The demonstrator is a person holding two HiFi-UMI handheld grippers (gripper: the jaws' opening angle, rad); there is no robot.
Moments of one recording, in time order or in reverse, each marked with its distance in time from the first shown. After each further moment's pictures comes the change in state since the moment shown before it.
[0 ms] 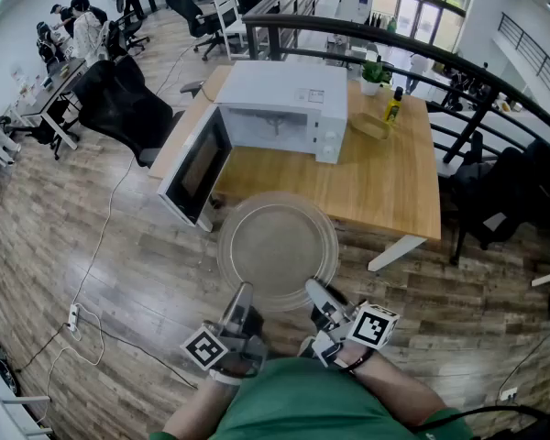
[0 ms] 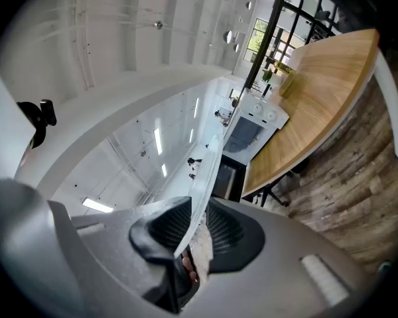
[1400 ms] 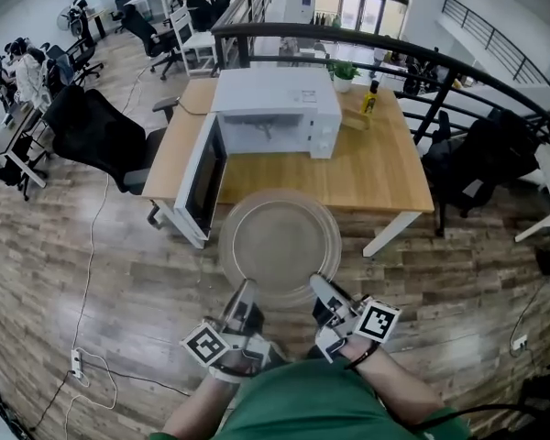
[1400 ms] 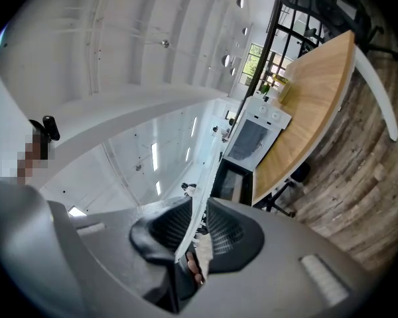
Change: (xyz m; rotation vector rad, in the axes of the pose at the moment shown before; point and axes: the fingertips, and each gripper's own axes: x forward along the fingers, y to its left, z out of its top) left arm -0.043 0.020 0.103 0.007 0.203 -0.097; right arm 0.069 0.061 -0.072 -0.009 -0.192 -0.014
